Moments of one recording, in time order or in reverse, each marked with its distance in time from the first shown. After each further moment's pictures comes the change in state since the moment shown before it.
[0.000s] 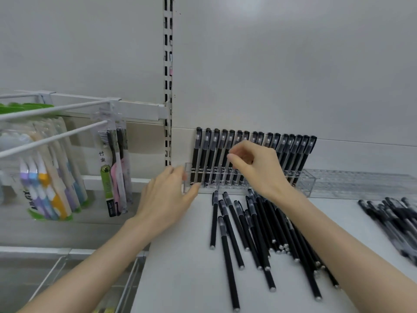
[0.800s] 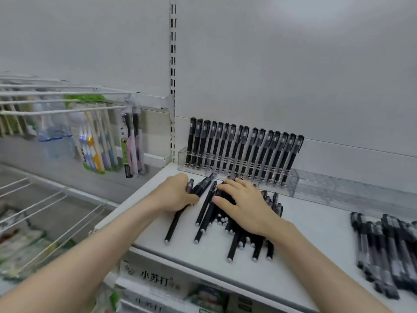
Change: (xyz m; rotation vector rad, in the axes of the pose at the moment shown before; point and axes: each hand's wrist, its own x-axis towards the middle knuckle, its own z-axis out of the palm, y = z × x) left_hand -0.043 0.101 0.016 0.055 -0.321 -0.412; right_hand -0.078 0.059 -0.045 -0.228 -0.630 -0.188
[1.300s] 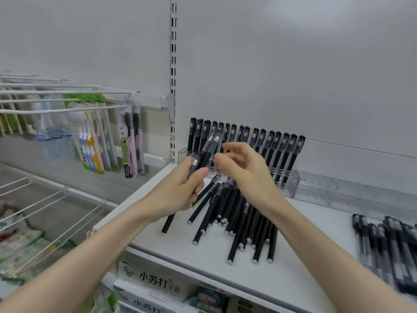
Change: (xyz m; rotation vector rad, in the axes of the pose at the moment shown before) left_hand -0.032 0.017 -0.009 -0.777 0.017 0.292; right_hand 0.004 -0.024 -0.037 0.893 0.370 -0.079
